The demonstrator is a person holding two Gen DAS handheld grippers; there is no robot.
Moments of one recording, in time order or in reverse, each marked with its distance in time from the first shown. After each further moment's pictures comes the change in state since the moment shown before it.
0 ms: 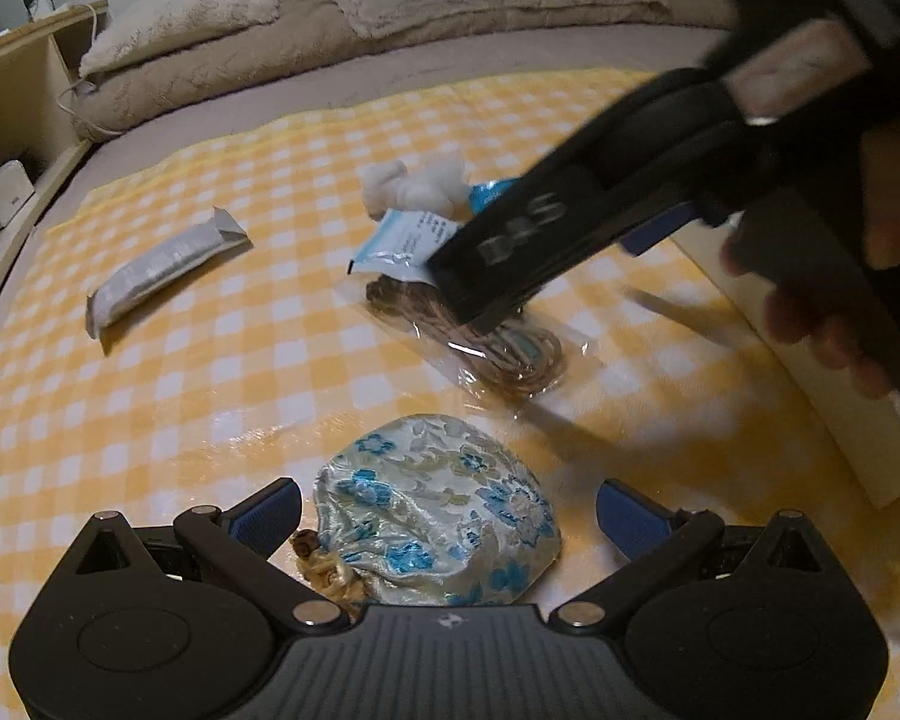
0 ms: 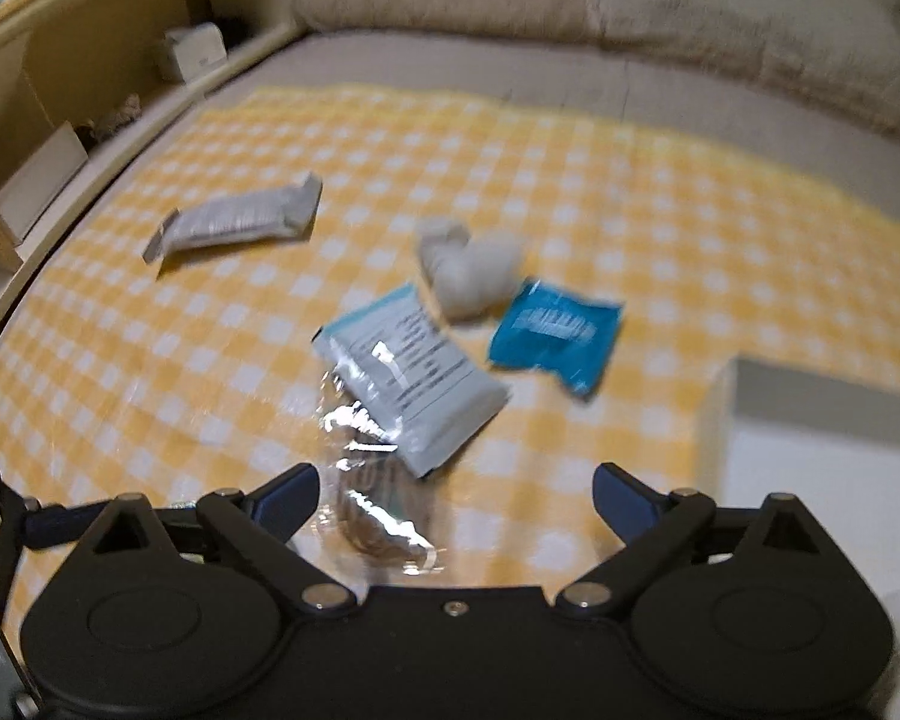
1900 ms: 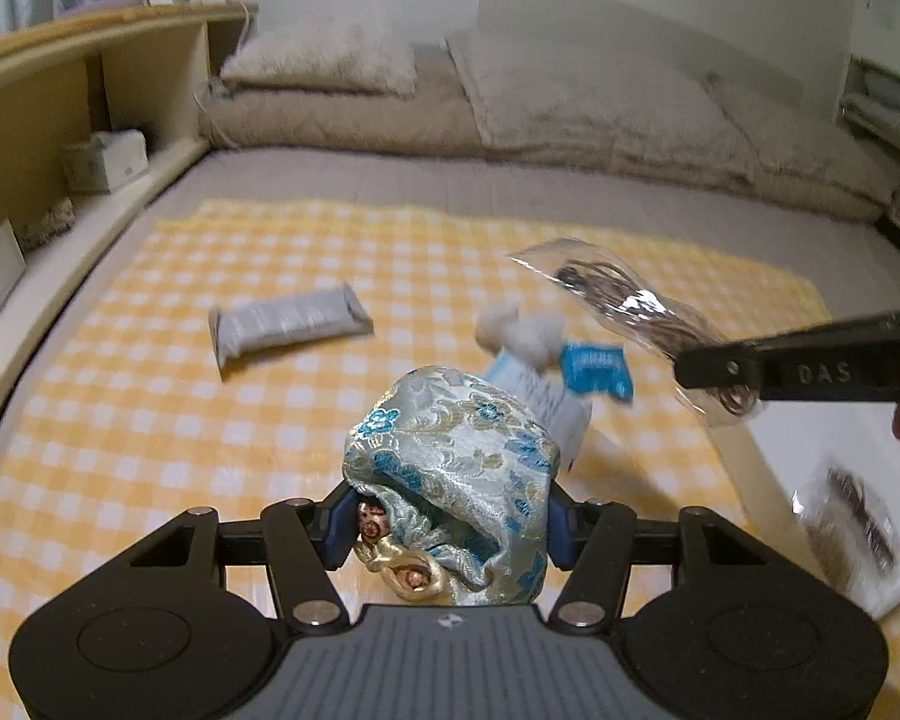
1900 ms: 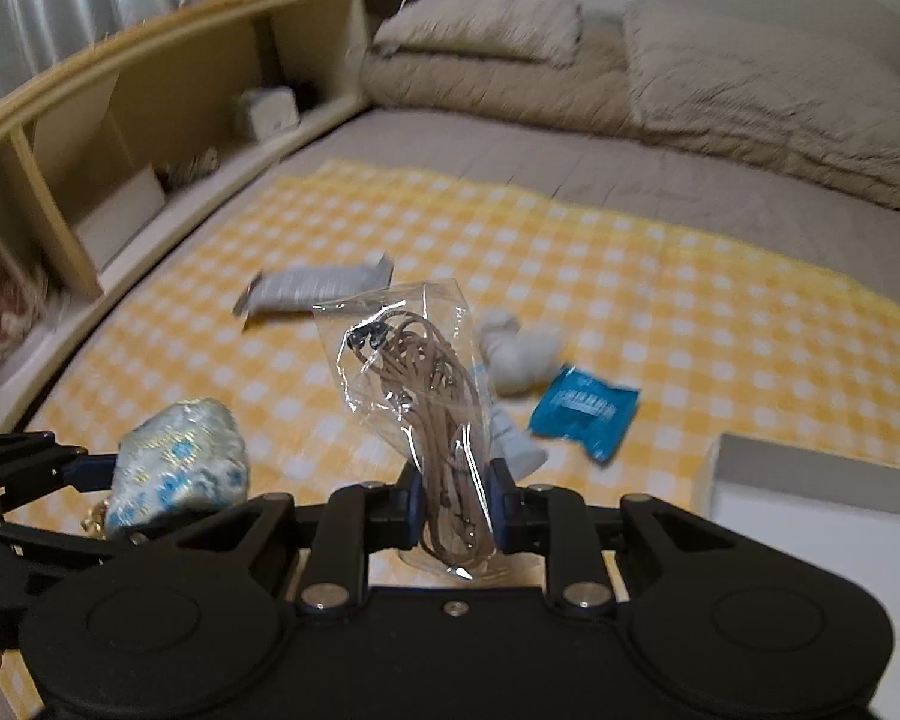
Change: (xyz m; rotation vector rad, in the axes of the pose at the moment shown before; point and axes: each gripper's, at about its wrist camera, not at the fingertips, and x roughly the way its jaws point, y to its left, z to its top) left arm -0.081 0.061 0.011 -0.305 -0.209 0.008; right arm -0.078 0.006 -0.005 -0.079 -0.183 0.067
